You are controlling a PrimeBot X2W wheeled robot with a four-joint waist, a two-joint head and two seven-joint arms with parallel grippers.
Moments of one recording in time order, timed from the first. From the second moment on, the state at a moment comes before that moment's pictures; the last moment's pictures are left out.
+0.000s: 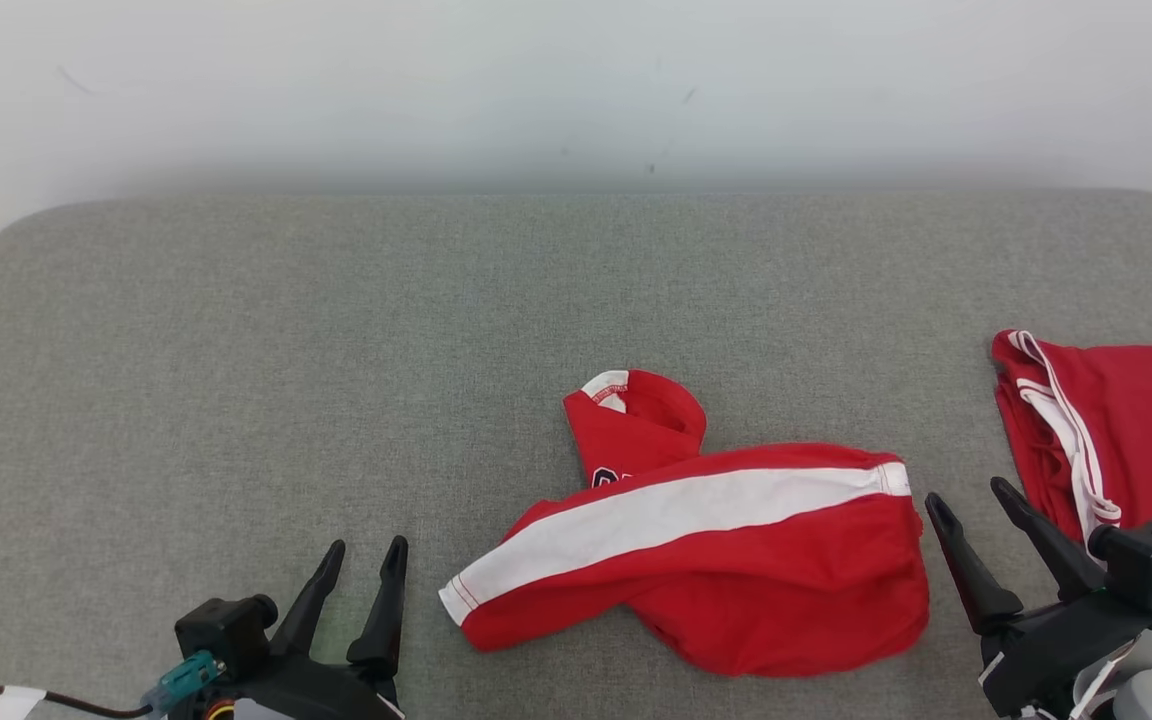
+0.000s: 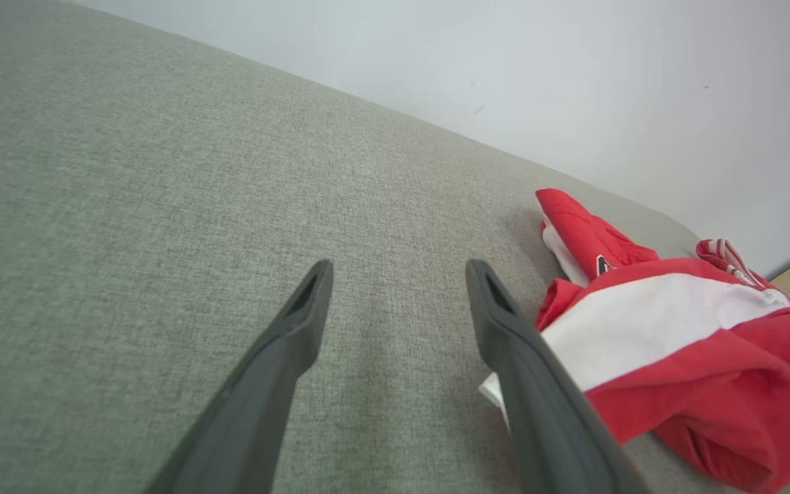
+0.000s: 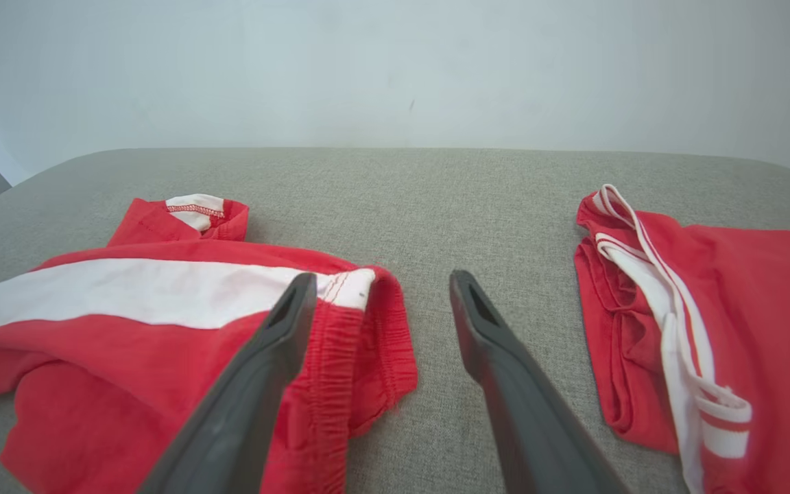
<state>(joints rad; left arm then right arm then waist) -0.35 0.07 -0.23 0.52 -0.47 -0.13 -0.26 -0.26 -0.61 0.63 0.30 0.68 0.13 -0.26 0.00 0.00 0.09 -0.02</state>
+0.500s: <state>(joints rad) -0.29 0.05 -0.22 0.53 -0.44 -0.13 -0.26 -0.24 -0.46 0.56 0.37 0.68 0.13 -0.26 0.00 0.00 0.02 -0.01</state>
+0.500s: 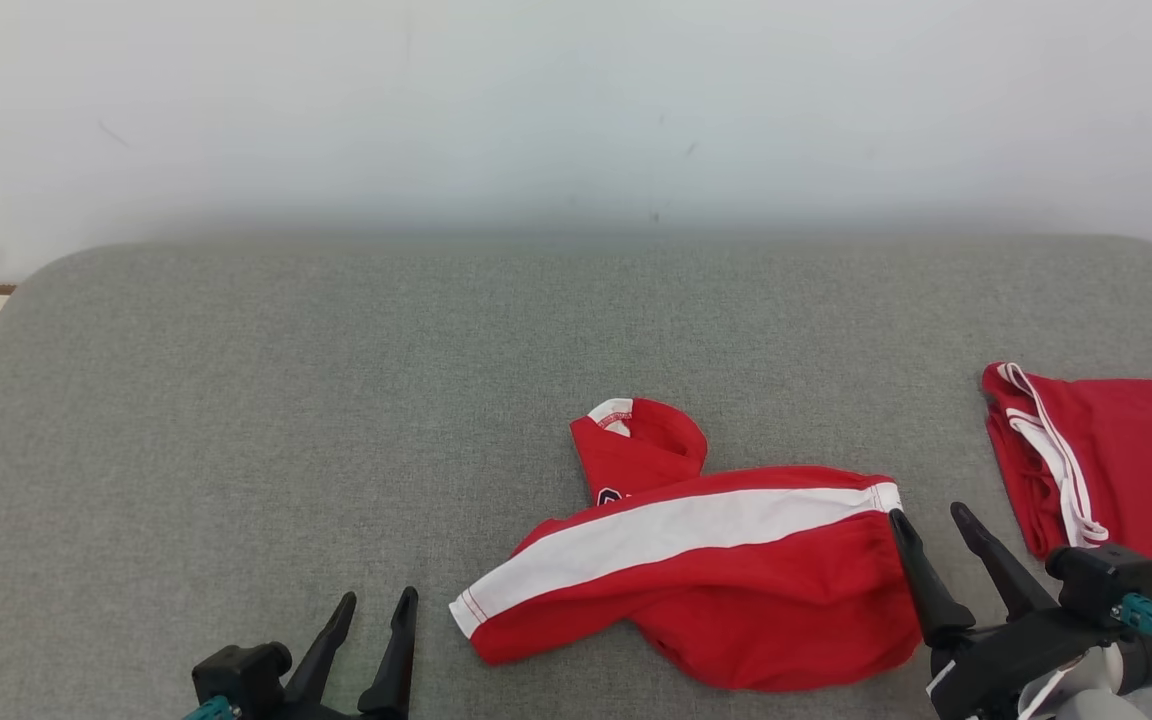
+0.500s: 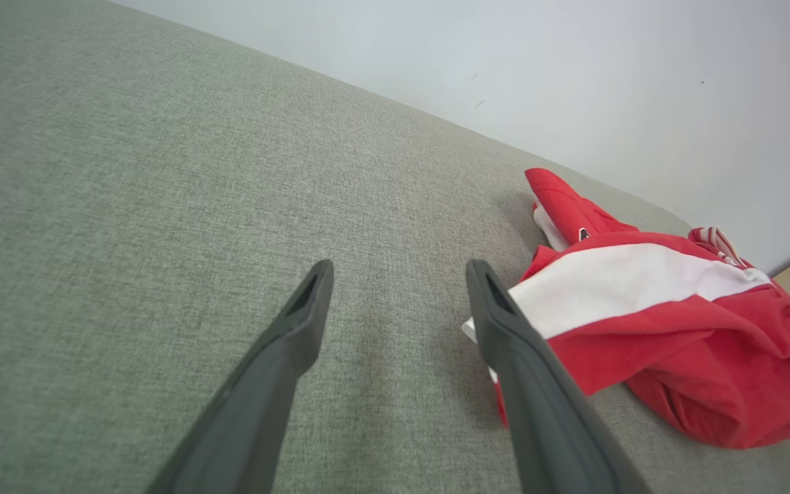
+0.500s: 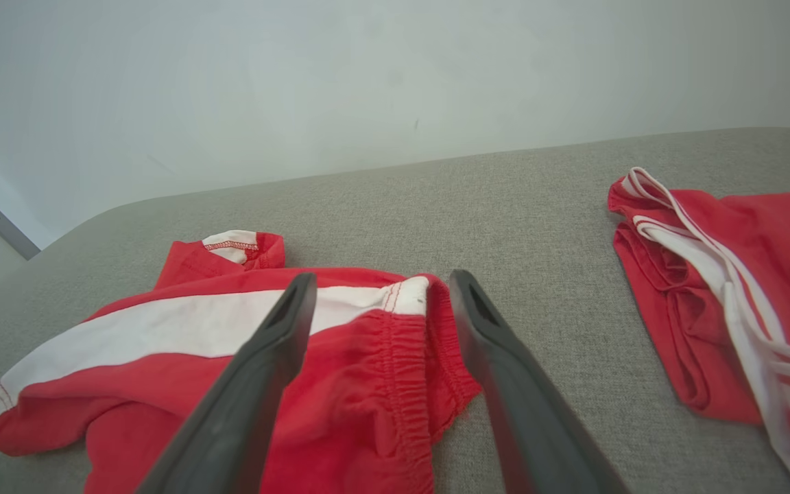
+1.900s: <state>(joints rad) -0.35 0.10 -0.44 0.48 -0.72 -0.13 -0.26 -0.28 -0.38 0.48 0.38 0.63 0.13 -0.26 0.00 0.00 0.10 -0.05</state>
